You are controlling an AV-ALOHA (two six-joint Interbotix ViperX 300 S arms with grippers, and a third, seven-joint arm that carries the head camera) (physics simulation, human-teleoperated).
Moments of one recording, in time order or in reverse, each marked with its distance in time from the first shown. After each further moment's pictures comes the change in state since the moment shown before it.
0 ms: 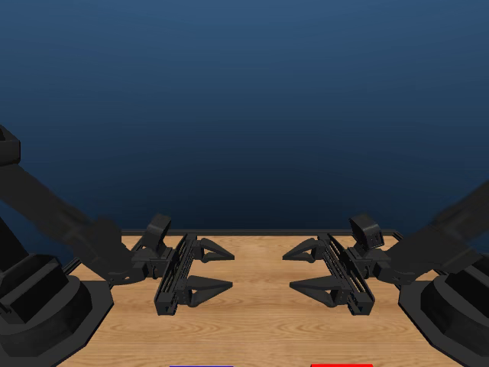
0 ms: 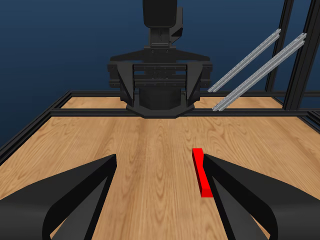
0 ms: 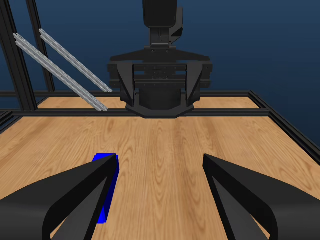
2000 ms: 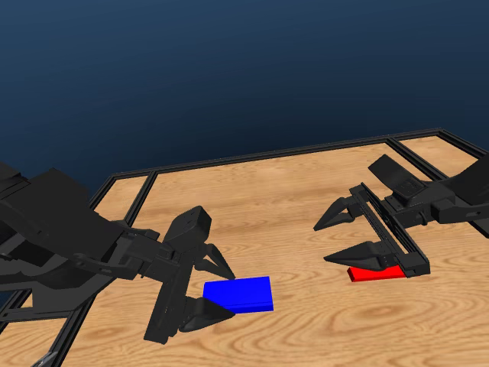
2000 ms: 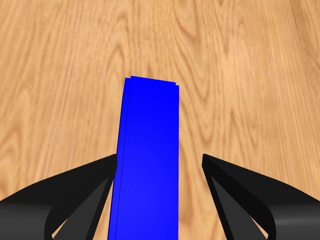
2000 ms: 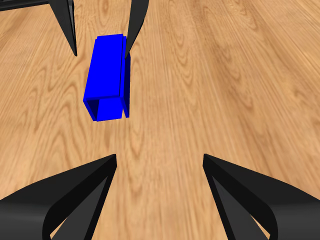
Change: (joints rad) left arm -0.326 0.061 -0.041 -0.283 0.703 -0.174; right arm 0.182 0.212 -0.094 0.291 0.316 -0.019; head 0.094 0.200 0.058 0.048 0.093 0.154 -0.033
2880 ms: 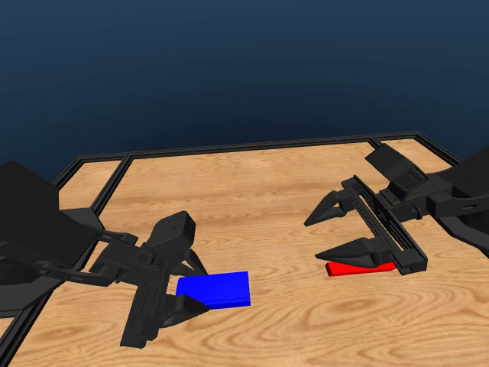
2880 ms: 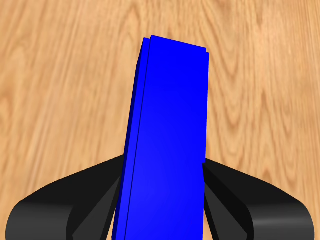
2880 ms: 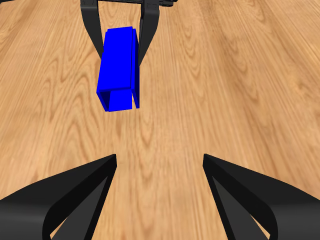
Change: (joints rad) left arm -0.010 0.123 0.002 -0.008 -0.059 -0.056; right arm 0.016 -0.090 0.015 0.026 0.122 -0.027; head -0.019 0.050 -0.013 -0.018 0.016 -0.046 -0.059
